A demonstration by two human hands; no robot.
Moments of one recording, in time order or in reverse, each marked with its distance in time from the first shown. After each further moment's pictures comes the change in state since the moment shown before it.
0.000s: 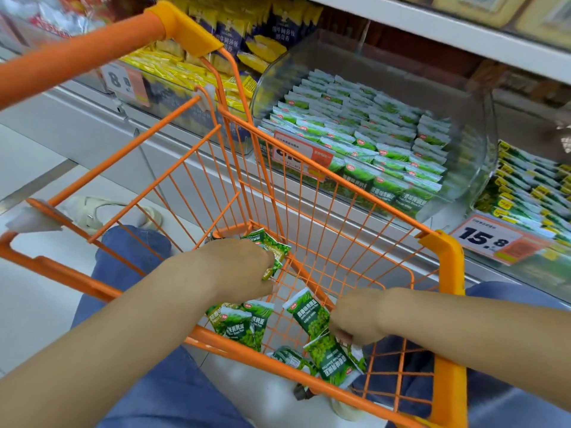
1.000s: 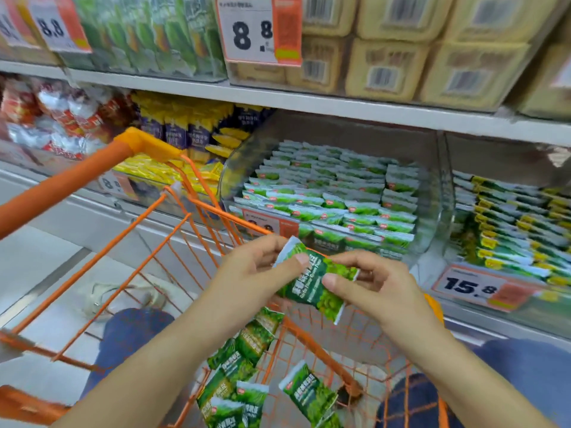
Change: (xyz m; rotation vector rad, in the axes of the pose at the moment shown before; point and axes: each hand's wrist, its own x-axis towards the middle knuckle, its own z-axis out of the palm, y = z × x) left_hand 0.009 0.044 -0.068 -1.341 0.580 0.162; right_hand -0.081 0.020 -0.030 1.422 1.417 -0.246
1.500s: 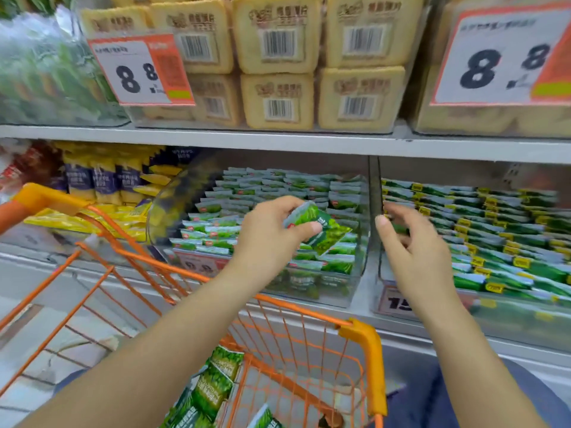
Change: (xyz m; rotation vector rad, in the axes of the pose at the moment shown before) left_hand 0.127 0.037 0.078 0.415 0.070 0.264; right_hand 0.041 0.033 -0.128 -0.579 0.644 -0.073
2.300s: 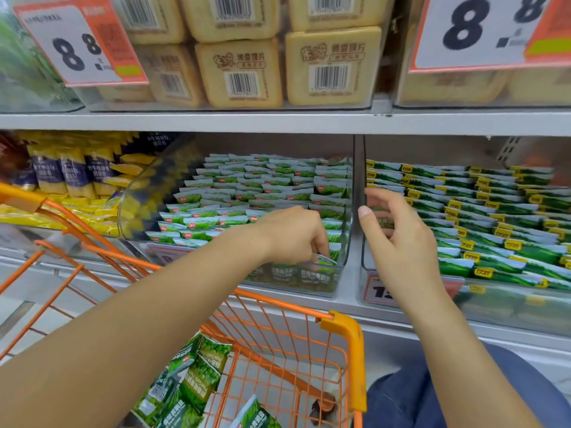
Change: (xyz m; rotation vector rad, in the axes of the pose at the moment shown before) left_hand 0.049 -0.007 0.043 0.701 -0.696 0.209; right_hand -0.003 0.000 0.000 0.061 -0.017 0.003
